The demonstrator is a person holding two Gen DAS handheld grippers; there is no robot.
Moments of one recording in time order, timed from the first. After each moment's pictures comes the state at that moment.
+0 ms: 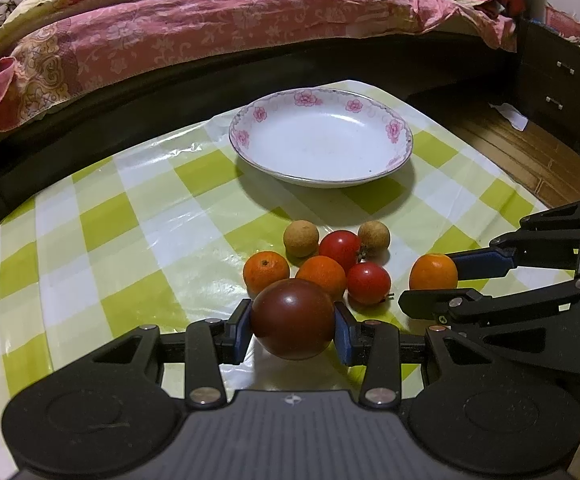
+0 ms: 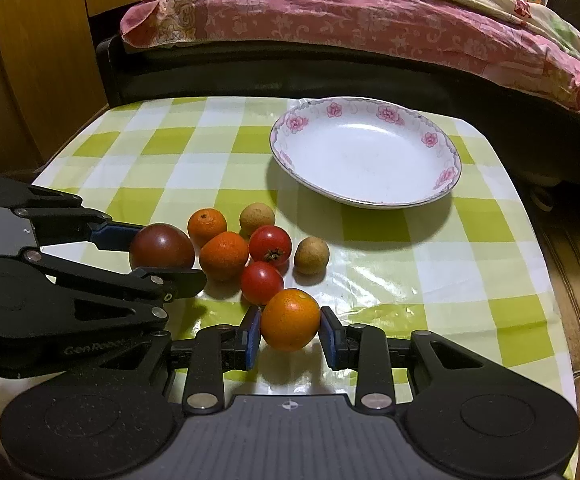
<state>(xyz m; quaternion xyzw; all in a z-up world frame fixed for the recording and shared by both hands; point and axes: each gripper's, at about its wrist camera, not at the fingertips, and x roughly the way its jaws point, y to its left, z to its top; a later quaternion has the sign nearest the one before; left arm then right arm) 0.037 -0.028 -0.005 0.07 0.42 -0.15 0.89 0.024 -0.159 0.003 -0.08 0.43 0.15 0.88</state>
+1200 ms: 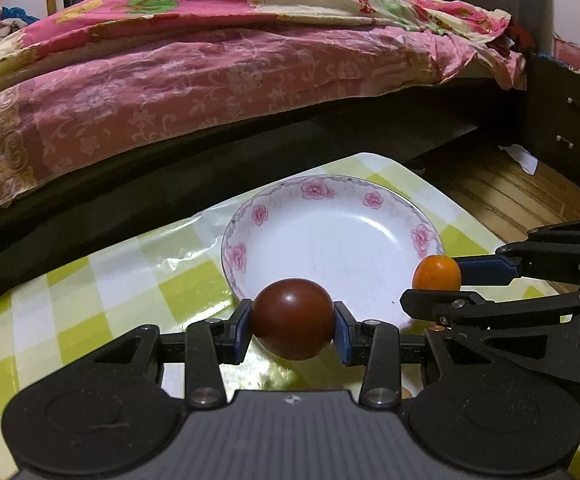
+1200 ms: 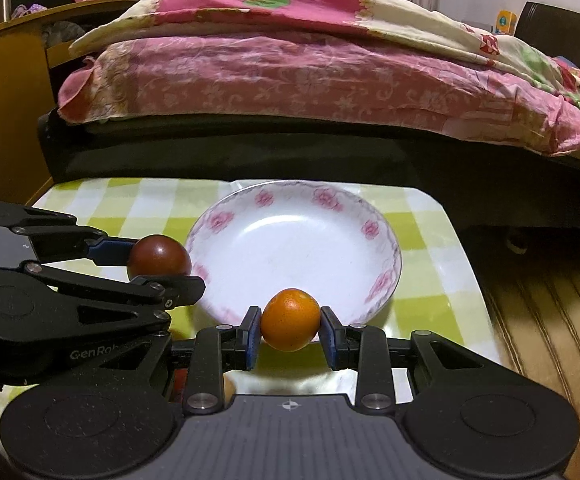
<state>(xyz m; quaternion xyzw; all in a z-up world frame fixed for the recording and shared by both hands) 0.131 -0.056 0.014 0.07 0.37 -0.15 0.92 0.099 -0.185 0.027 -0.07 0.37 0.12 0.92</state>
